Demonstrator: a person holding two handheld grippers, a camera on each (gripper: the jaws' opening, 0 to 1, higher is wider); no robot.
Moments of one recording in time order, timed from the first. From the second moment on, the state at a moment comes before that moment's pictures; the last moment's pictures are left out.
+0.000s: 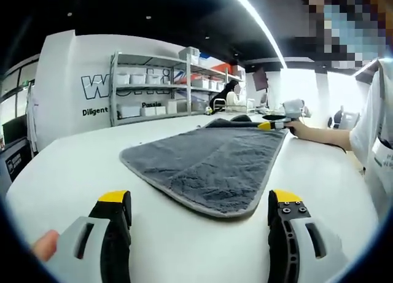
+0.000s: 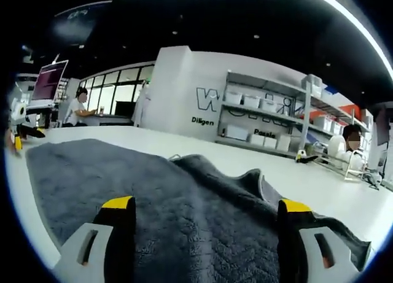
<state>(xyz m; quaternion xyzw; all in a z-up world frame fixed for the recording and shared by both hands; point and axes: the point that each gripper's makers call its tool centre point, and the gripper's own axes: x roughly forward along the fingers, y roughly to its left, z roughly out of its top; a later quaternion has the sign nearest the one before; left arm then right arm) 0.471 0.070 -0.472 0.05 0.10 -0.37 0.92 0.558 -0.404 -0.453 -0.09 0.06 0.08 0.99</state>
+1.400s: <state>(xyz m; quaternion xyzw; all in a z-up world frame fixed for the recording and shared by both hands) 0.477 0.064 -0.471 0.06 0.09 -0.38 0.92 0.564 -0.432 -0.457 -0.10 0.07 0.02 0.99</state>
